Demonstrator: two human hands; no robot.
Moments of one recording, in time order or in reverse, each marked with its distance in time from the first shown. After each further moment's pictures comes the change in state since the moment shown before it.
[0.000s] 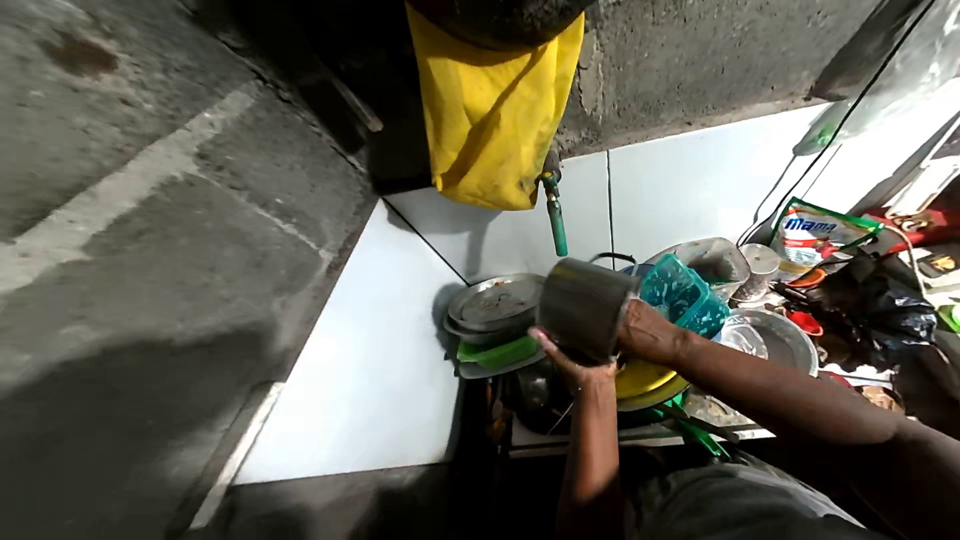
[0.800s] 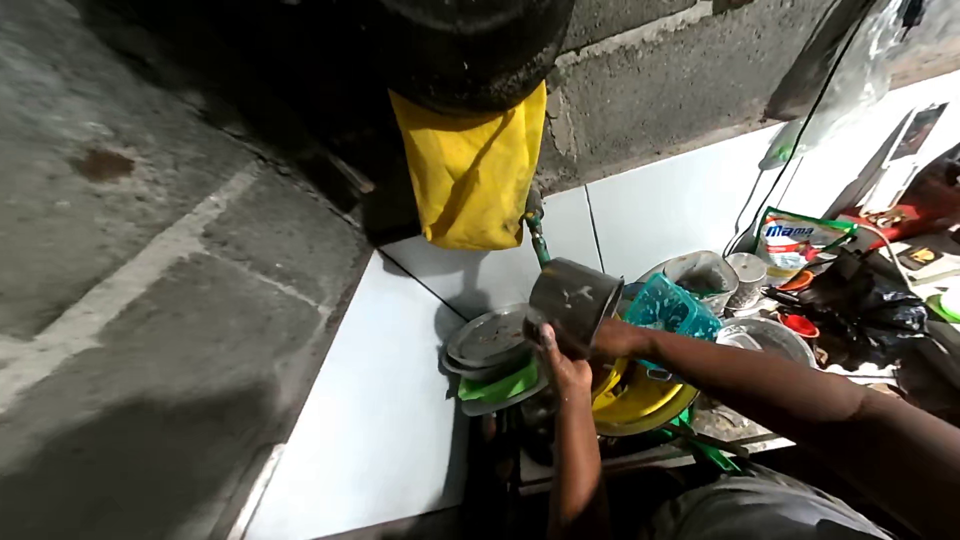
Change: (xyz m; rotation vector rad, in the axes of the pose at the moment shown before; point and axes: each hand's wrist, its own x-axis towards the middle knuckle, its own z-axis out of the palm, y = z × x) left_hand 0.033 0.012 0.010 0.412 -0.162 0.144; right_hand 0.042 0.005 -0.001 0.765 -0.137 0.319
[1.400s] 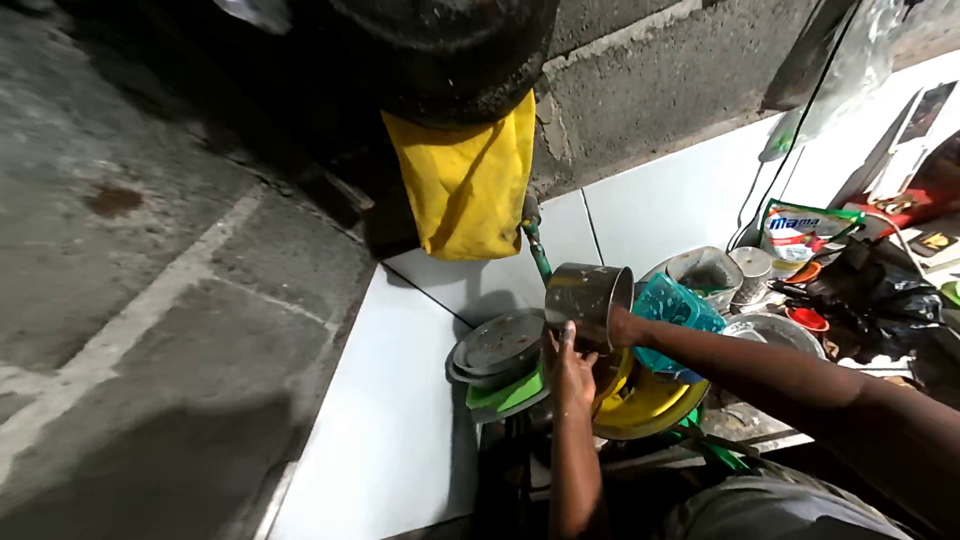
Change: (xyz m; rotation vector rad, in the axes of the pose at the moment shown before) left_hand -0.011 0.028 0.012 0.323 -0.069 -0.215; right_hand 0.014 0.019 -0.026 -0.185 0.004 0.069
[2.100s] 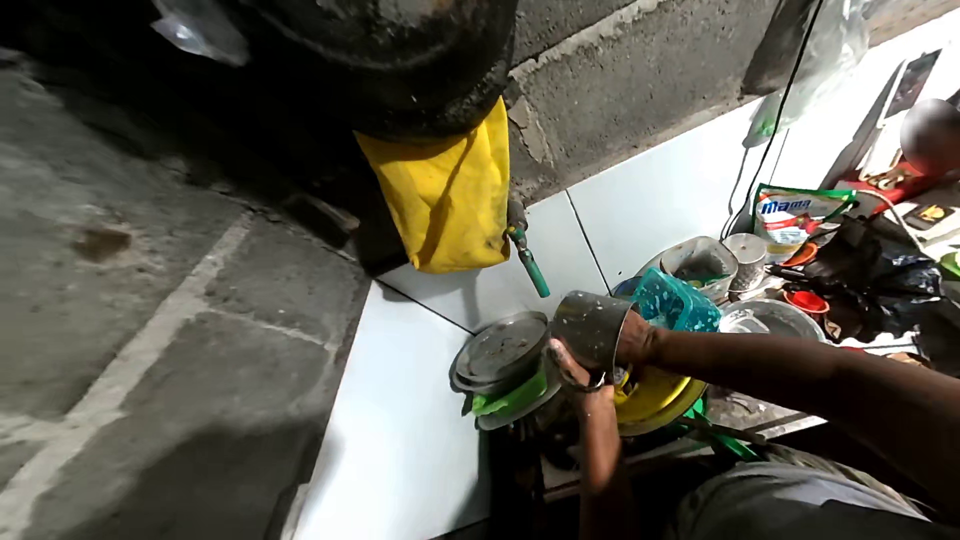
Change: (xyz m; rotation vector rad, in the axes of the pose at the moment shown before) left_hand 0.007 -0.049 0.002 -0.223 0.005 0.272; right_hand -0.015 0.028 0.042 -0.590 0.059 -0.078
